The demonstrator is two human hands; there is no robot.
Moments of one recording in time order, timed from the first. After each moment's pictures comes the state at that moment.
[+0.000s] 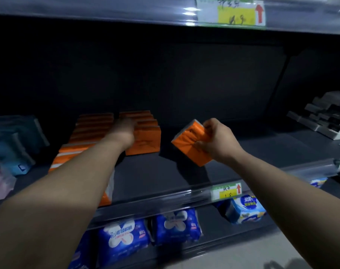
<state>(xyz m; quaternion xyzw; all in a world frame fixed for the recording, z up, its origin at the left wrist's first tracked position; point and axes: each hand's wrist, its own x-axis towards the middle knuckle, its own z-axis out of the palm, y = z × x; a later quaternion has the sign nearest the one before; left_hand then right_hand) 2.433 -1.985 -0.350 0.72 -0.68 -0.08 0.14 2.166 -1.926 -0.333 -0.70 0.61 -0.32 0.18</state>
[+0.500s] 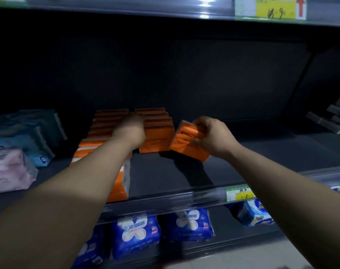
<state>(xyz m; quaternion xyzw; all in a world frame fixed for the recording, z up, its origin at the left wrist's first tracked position) 2.447 -1.960 -0.342 0.71 -0.68 -0.02 0.18 2.214 -1.938 -0.327 -0.76 0.57 -0.27 0.16</state>
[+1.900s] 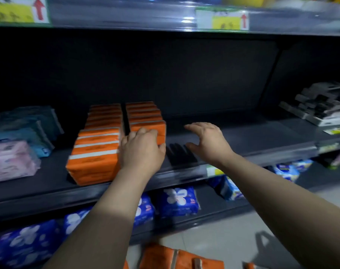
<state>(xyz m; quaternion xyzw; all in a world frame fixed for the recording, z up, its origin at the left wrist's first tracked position) 2.366 -1.816 -0.335 0.70 -0.68 0.03 0.22 2.183 -1.866 -0.346 -0.81 0.55 -0.22 -0.01</state>
